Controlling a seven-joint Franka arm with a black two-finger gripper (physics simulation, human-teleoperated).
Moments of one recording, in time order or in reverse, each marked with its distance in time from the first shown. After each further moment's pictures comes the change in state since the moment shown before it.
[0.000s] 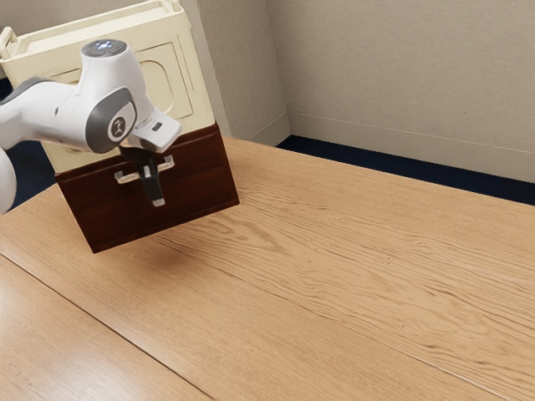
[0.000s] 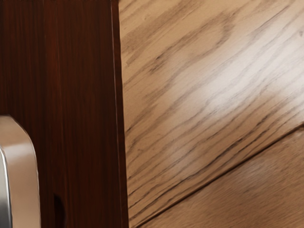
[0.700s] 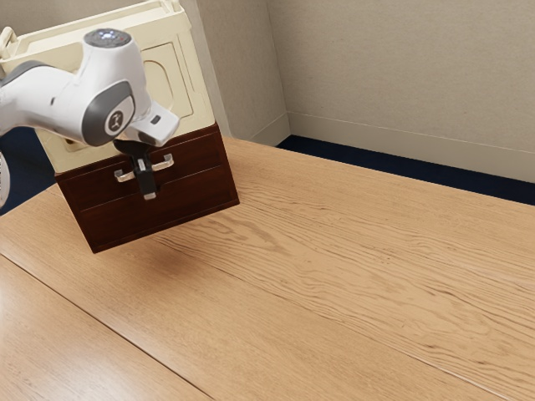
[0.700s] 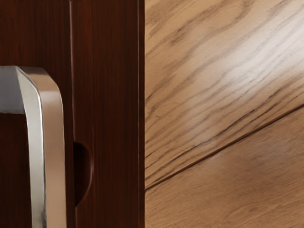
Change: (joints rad) arm -0.013 -0.029 -0.003 0.009 0.104 -0.043 -0.087
